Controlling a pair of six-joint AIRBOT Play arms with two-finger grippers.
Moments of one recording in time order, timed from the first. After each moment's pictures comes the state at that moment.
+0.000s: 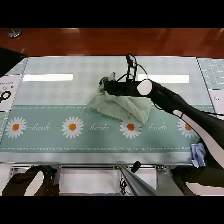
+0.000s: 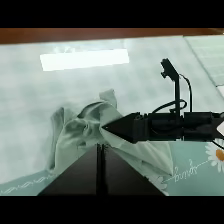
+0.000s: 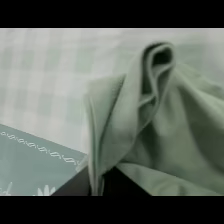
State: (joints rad) left arm 0.14 -0.73 1.34 0.87 -1.29 -1.35; right arm 0.59 -1.51 1.17 -0.81 0.43 1.61
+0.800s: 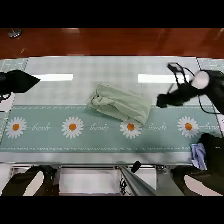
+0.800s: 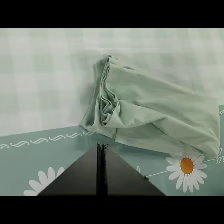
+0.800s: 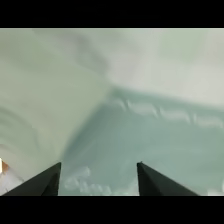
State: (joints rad) left arm 0.14 -0.77 1.10 1.00 -1.24 -1.37; right arm 0.09 -1.19 0.99 -1.38 1.19 1.50
